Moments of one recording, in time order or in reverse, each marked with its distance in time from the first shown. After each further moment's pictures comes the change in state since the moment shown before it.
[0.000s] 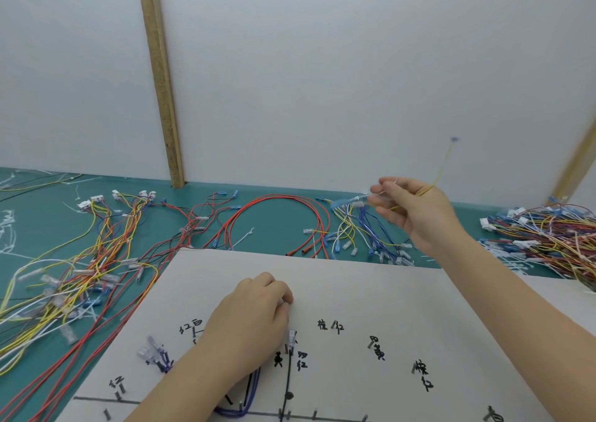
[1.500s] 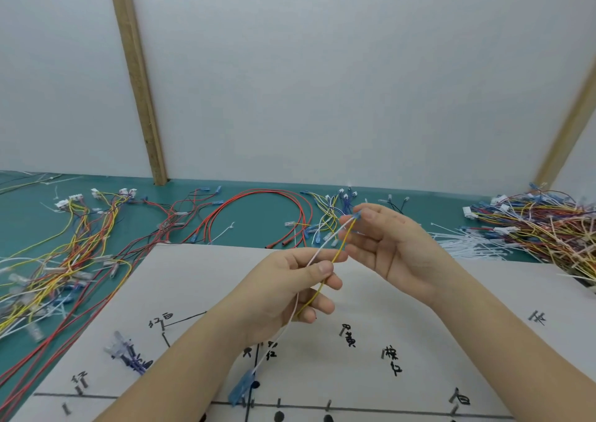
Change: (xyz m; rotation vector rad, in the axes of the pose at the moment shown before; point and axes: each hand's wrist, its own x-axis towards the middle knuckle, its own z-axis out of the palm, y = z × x) left_hand 0.021 0.062 -0.009 -1.352 -0.429 -0.169; right_hand -0.062 0.011 -0.008 0.250 -0.273 0.222
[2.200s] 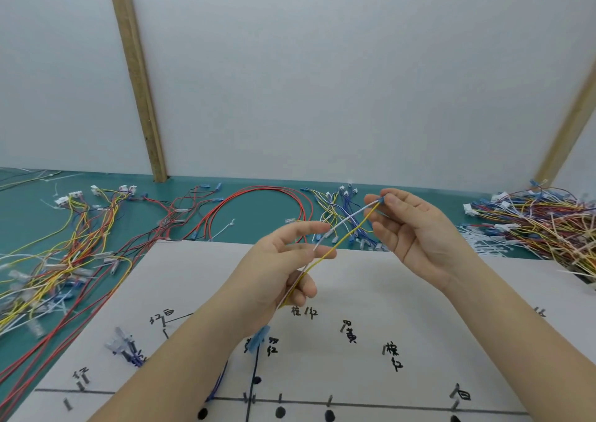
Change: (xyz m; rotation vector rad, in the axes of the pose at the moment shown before) left_hand -0.001 0.009 -0.003 -0.036 0.148 0.048; right_hand 0.003 -0.013 -0.011 0.086 0.162 -0.119
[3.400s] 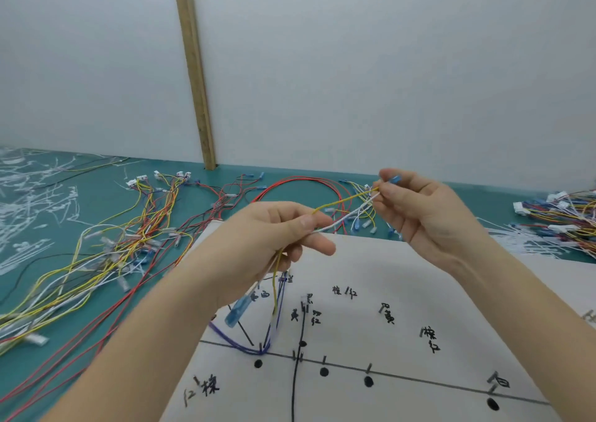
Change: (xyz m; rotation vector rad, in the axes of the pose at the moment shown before) left_hand -0.058 0.045 -0.030 0.215 0.076 0.032; right_hand -0.011 0.006 0.051 -0.053 -0.128 -0.007
